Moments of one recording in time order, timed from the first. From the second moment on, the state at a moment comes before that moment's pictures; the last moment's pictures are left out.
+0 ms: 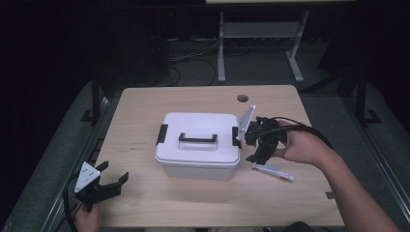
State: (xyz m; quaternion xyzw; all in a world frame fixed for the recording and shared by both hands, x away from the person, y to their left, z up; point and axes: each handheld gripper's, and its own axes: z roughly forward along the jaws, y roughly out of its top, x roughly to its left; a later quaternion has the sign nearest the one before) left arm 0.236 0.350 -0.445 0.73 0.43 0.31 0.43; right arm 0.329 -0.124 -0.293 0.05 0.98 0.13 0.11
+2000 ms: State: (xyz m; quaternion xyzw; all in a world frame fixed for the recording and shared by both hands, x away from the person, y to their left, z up) left arm 0.236 0.354 -0.445 0.73 0.43 0.31 0.44; right arm 0.350 -0.021 -0.274 0.01 0.99 0.13 0.10
